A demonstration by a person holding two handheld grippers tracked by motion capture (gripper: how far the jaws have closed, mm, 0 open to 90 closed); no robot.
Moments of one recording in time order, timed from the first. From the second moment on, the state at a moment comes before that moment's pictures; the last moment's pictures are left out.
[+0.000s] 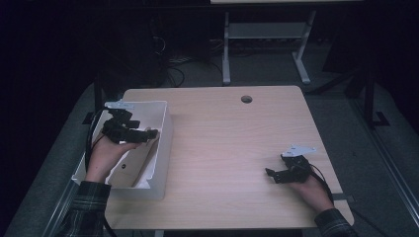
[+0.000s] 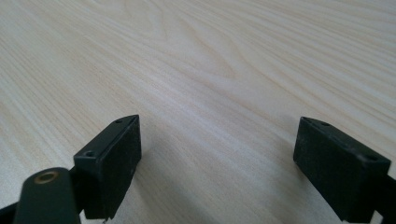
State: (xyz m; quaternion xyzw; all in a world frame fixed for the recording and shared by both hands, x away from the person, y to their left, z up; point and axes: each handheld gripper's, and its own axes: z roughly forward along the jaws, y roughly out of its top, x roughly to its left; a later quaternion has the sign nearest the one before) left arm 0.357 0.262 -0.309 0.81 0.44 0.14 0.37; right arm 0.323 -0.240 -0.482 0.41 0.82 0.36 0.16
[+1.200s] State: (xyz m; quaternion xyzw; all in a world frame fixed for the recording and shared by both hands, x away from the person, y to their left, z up) left arm 0.330 0.111 -0.345 0.85 0.35 0.10 0.39; right arm 0.323 -0.240 -0.482 0.41 0.82 0.36 0.16
